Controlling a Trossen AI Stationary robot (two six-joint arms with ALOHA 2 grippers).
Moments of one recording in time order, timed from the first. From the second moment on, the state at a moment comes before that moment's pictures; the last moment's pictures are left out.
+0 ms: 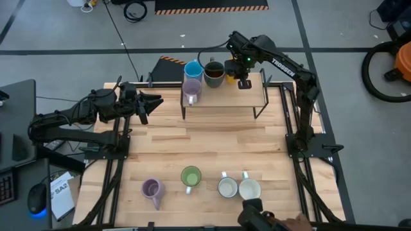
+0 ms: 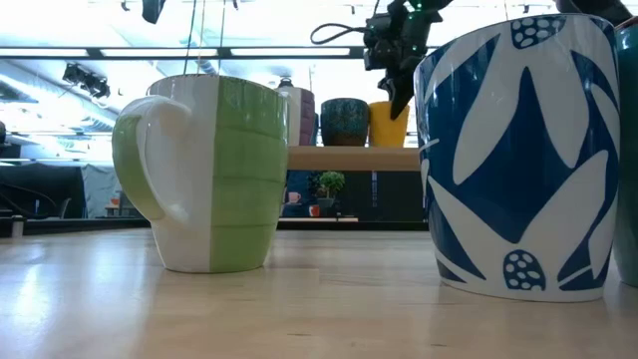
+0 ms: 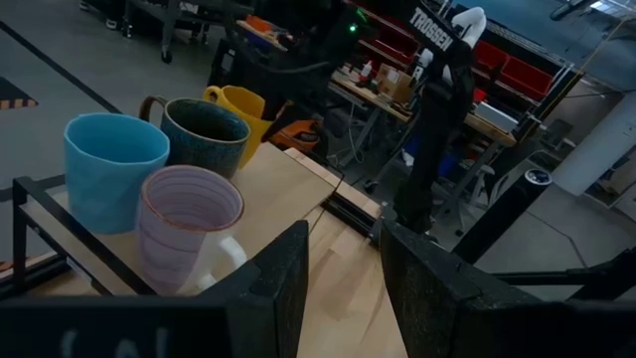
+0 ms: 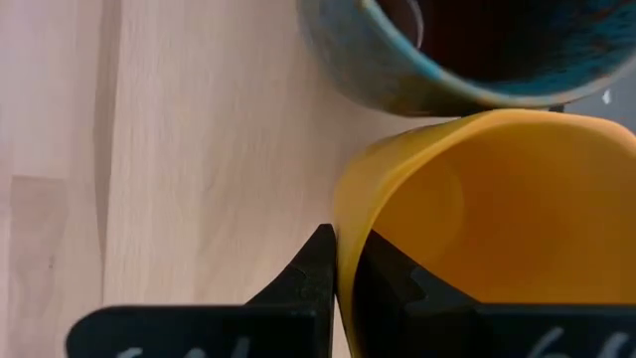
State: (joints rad) left arm 0.12 0.74 0.96 -0.34 -0.30 -0.49; right arm -0.69 1.93 2.12 -1.43 -0.08 -0.82
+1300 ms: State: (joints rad) left arm 0.12 0.74 0.96 -0.33 -0.29 -0.49; right arm -0.67 1.94 2.07 -1.36 -0.02 -0.76
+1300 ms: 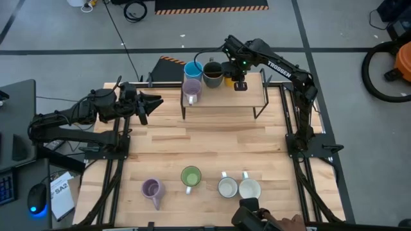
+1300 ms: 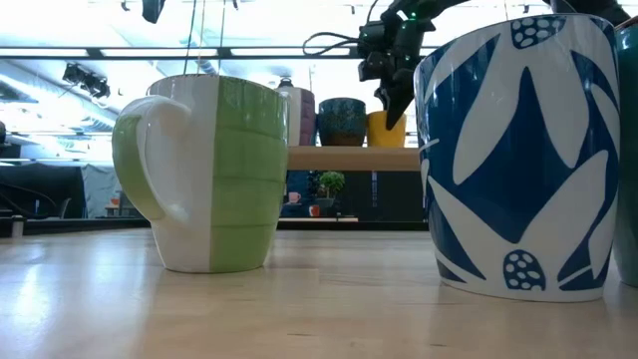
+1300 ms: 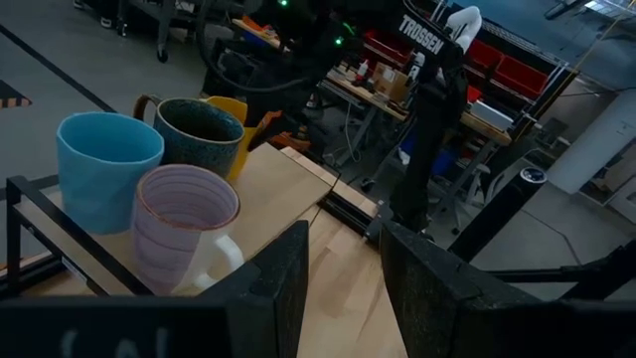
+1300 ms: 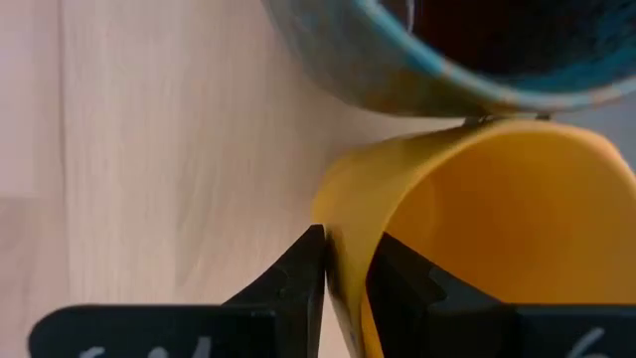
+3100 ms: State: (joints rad) left arm 0.11 0.74 0.96 -0.58 -0.10 -0.65; right arm -0.44 1.91 2.36 -1.57 0.03 -0.24
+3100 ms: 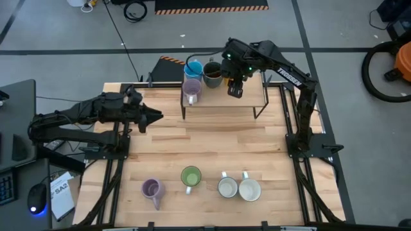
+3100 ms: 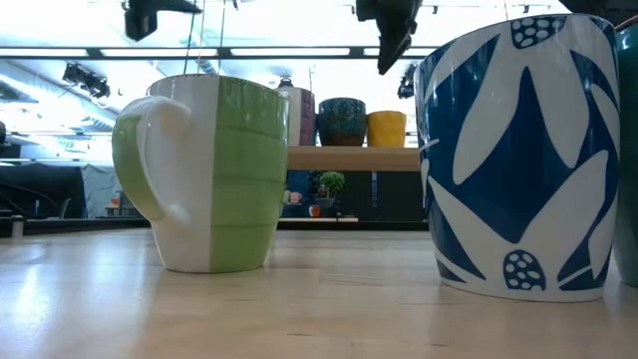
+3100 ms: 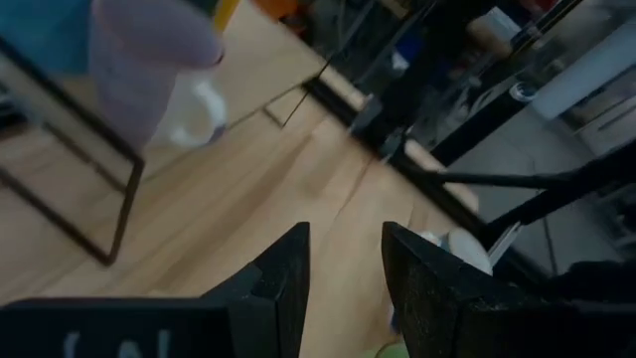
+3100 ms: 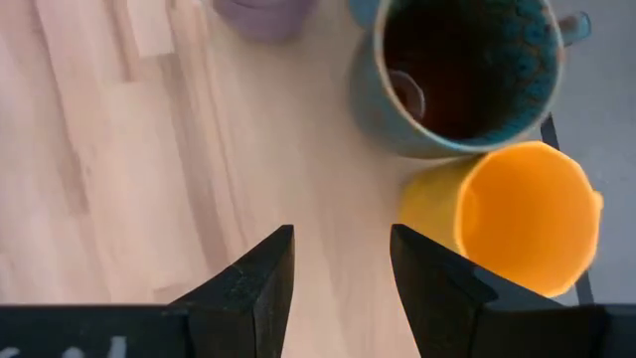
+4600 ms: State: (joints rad) left arm 0.11 0.74 0.96 -0.61 -0.08 -0.72; right arm 0.26 1.93 2.22 -1.40 0.00 0.35
